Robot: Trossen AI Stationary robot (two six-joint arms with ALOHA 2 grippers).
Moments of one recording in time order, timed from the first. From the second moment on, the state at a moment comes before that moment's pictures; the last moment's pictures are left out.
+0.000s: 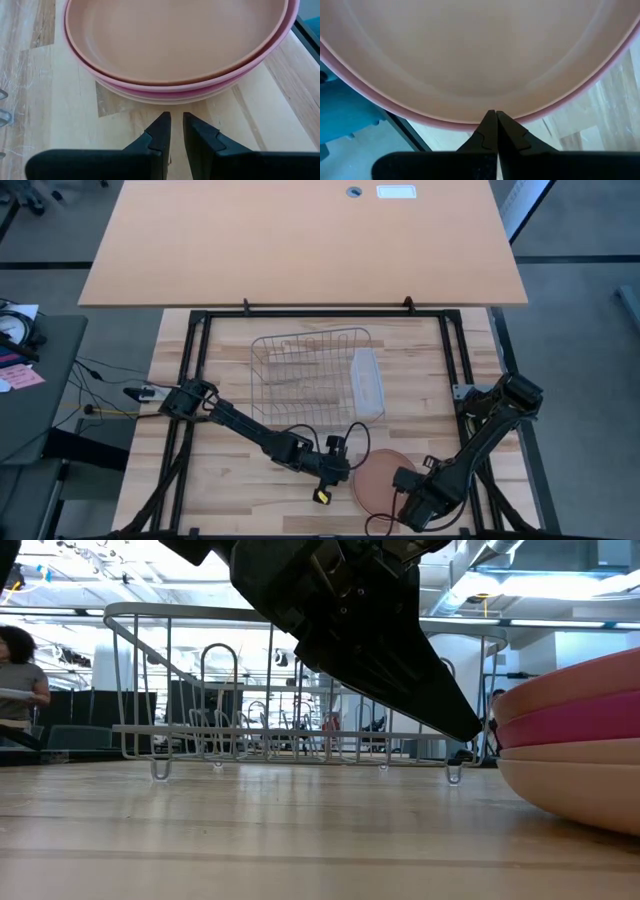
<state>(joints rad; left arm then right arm) -0.41 2.11 1.43 -0.03 -0.18 -0.05 0.86 1.79 1.28 -1.01 -0.08 1.35</state>
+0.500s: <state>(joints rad) -0.41 2.11 1.43 -0.03 -0.18 -0.05 0.86 1.79 1.28 -1.02 -0.08 1.34</state>
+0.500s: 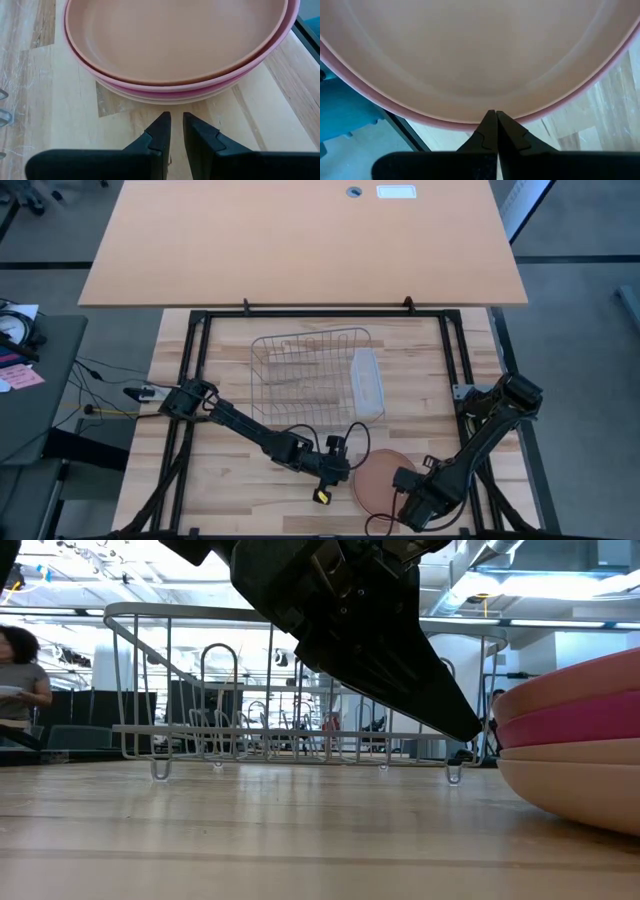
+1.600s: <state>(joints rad) -0.41 2.11 1.50 -0.12 -0.20 -0.01 0.89 1.79 1.28 -0.97 -0.04 1.36</state>
